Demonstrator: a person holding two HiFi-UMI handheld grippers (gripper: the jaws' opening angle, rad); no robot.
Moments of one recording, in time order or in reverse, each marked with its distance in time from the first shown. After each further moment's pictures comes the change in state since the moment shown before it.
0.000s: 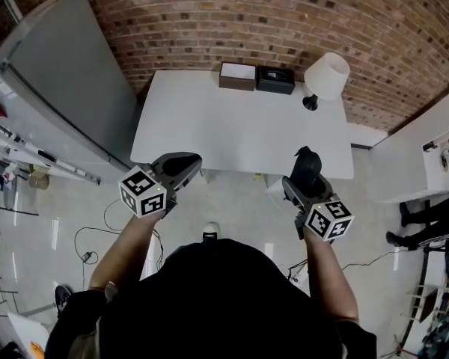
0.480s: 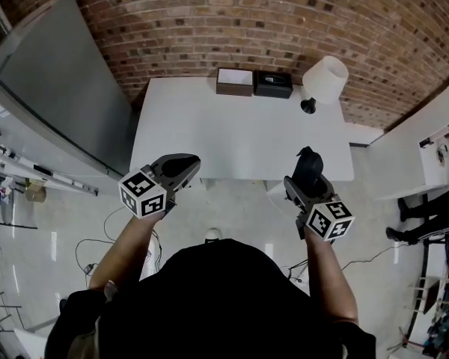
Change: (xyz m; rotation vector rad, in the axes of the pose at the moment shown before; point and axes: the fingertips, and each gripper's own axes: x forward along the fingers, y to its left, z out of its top) left arm 0.001 0.049 0.006 0.013 0.016 -0.040; right arm 0.031 0.002 0.014 -0.001 -0.015 -0.074
